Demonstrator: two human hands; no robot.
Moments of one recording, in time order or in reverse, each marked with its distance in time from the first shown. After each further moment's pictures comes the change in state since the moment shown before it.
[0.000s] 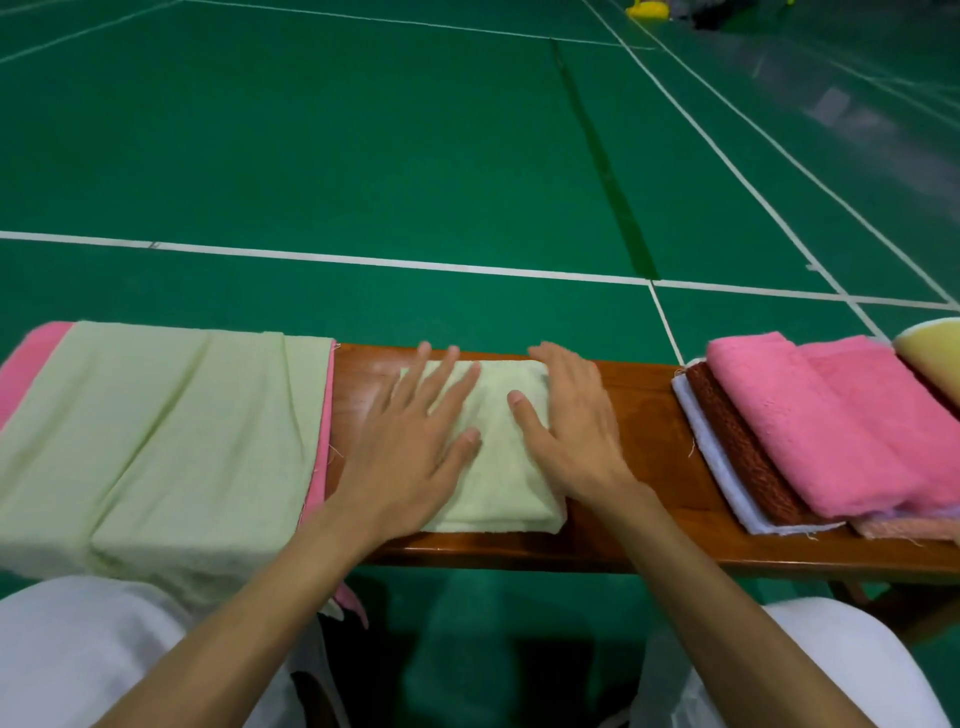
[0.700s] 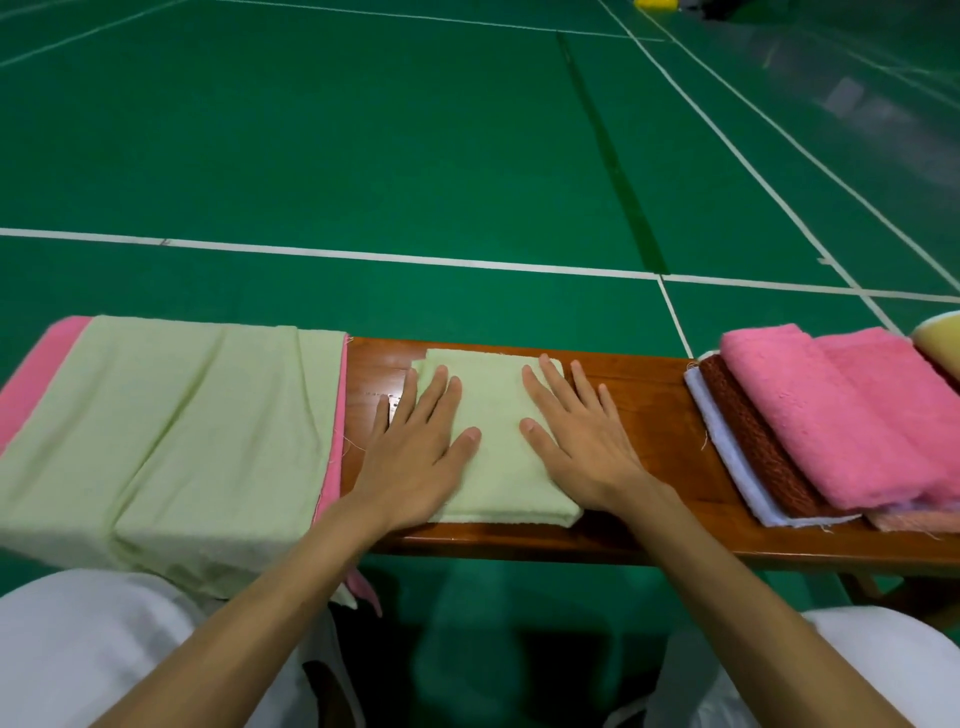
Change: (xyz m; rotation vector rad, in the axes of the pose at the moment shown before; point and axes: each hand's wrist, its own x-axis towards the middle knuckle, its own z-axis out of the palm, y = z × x) left_hand -0.005 -0.015 0.025 -0.158 -0.276 -0.222; right_hand -0.008 0.028 0.012 -0.245 -0.399 -0.090
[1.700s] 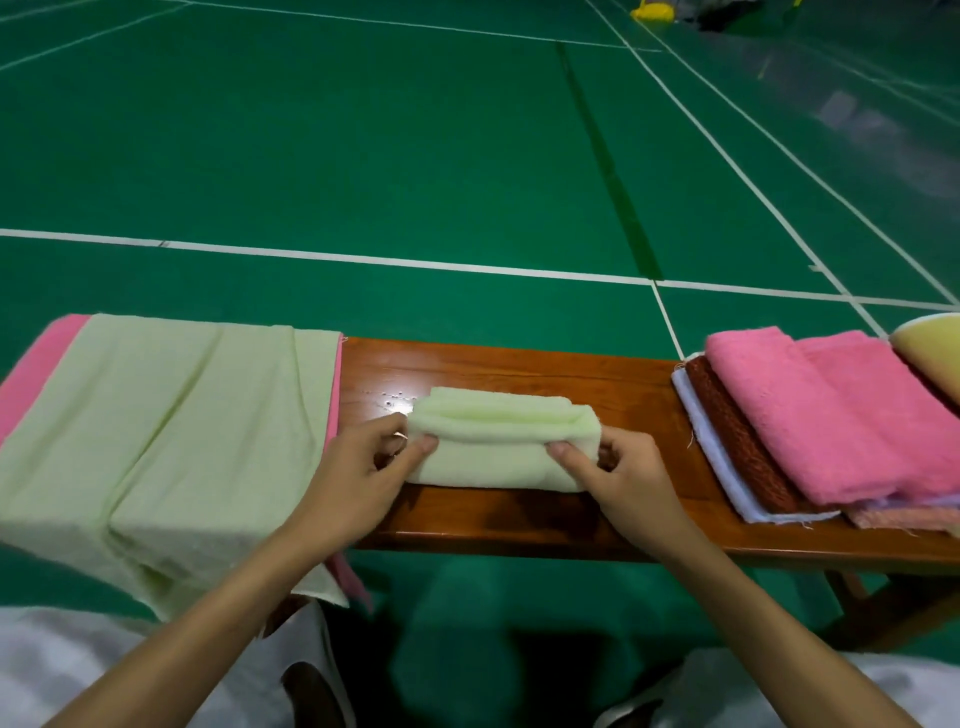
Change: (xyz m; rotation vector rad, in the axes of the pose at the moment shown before) left_hand -0.046 -0.008 -0.026 -0.702 0.194 0.053; right_hand -0.063 0.009 -0.009 0.925 0.253 0.006
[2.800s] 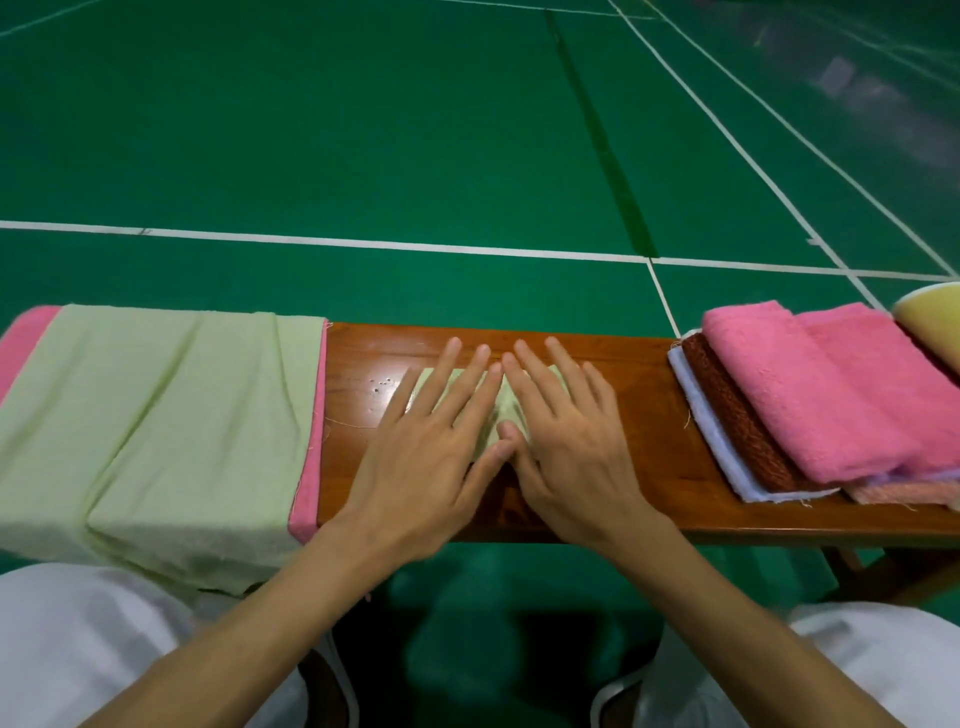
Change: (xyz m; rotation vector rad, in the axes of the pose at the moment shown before) left_hand 0.009 0.040 0.048 1.008 -0.077 0.343; right_hand 0.009 -0.034 0.035 -0.977 0.089 -0.343
